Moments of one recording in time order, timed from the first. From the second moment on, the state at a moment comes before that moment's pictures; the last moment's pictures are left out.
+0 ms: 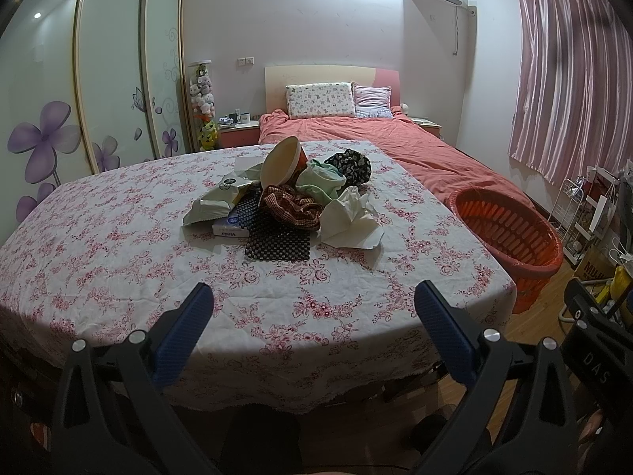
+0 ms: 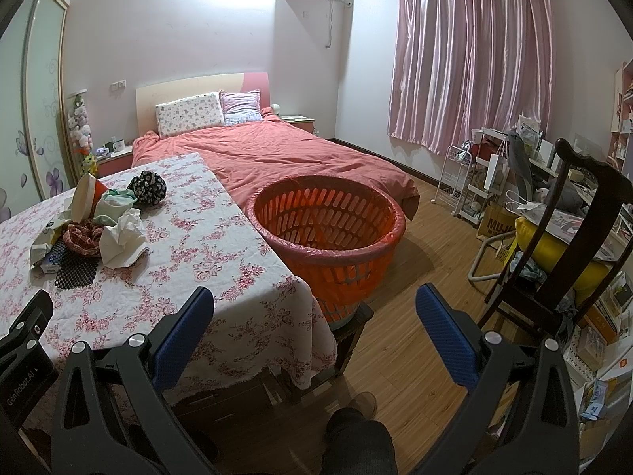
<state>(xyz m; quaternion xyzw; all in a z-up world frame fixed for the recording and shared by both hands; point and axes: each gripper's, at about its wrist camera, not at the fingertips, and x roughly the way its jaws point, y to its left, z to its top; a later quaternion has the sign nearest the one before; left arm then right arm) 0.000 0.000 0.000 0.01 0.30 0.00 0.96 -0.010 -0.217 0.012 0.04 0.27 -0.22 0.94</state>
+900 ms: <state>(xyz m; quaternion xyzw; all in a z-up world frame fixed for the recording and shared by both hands) 0.007 0.006 -0.003 0.00 0.30 0.00 0.95 0.002 -0.214 0.008 0.04 0.28 -0.21 0.94</state>
